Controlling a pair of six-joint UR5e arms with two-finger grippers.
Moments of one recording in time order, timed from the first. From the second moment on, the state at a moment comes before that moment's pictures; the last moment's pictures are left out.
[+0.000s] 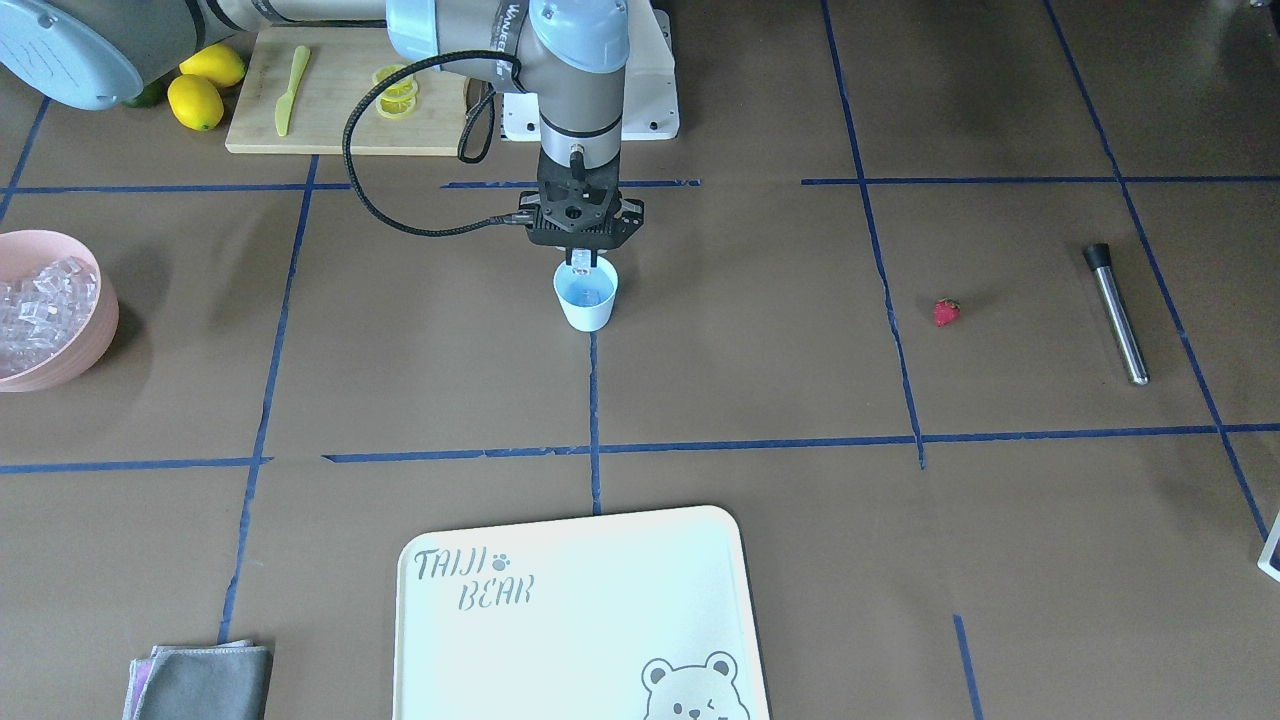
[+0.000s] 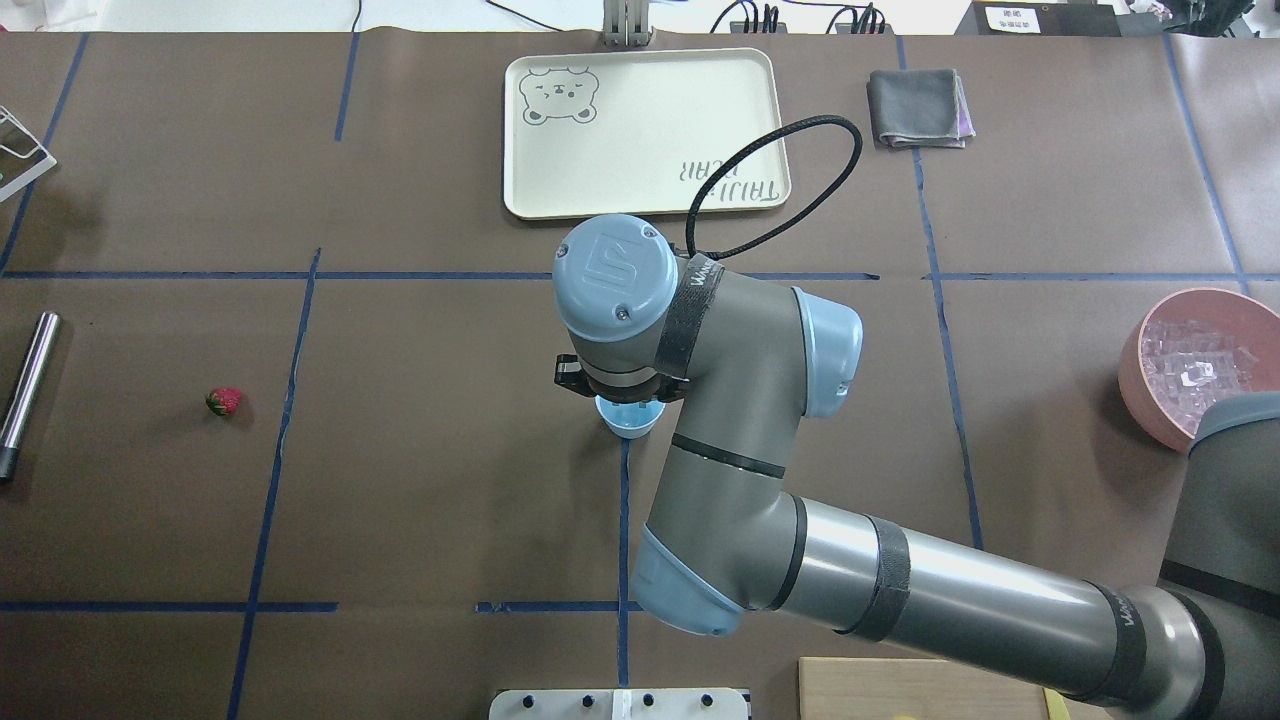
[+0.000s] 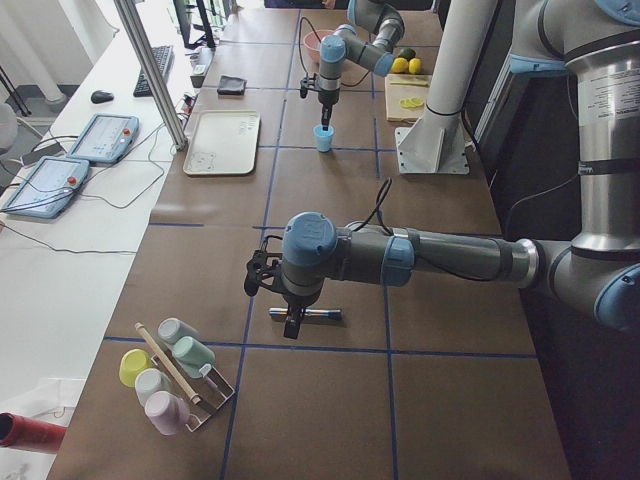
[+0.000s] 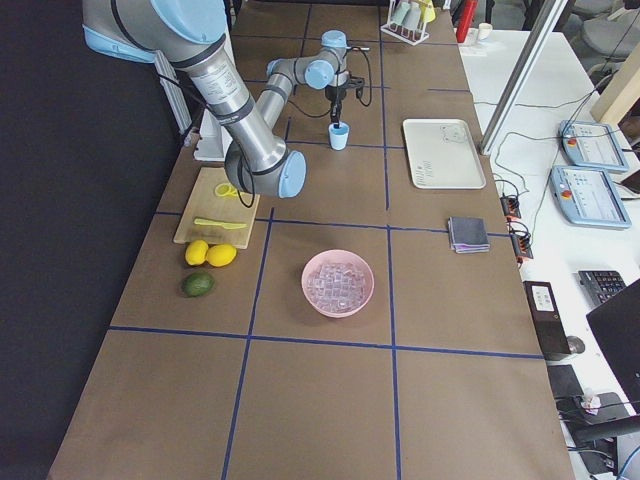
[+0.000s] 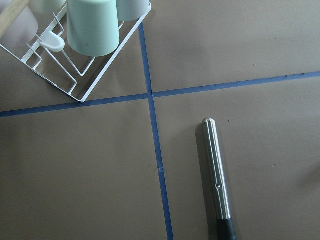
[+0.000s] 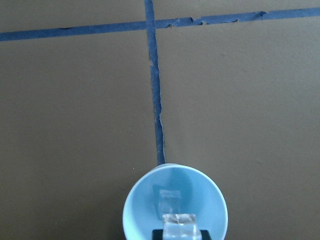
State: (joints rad) left arm -1.66 -1.41 -1.84 -1.59 -2.44 0.11; right arm 0.45 -0.72 1.61 -1.74 1.80 1.33
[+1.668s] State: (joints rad) left arm -1.65 -1.41 -1.83 -1.59 -2.44 0.10; right arm 0.54 -0.82 1.87 -1.84 1.81 1.30
